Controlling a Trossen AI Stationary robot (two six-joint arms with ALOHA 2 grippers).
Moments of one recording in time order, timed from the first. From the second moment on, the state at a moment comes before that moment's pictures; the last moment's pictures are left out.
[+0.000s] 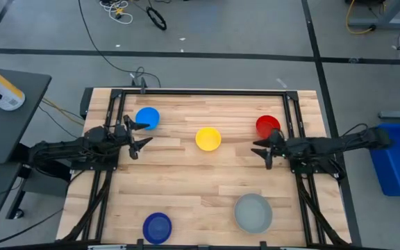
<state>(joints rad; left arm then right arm) 0.11 0.01 0.01 0.08 -0.20 0.04 0.12 0.42 0.05 -0.08 0.39 0.41</state>
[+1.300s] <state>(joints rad) 0.11 0.01 0.01 0.07 -0.18 0.04 -0.51 0.99 0.49 -0.58 0.05 0.36</state>
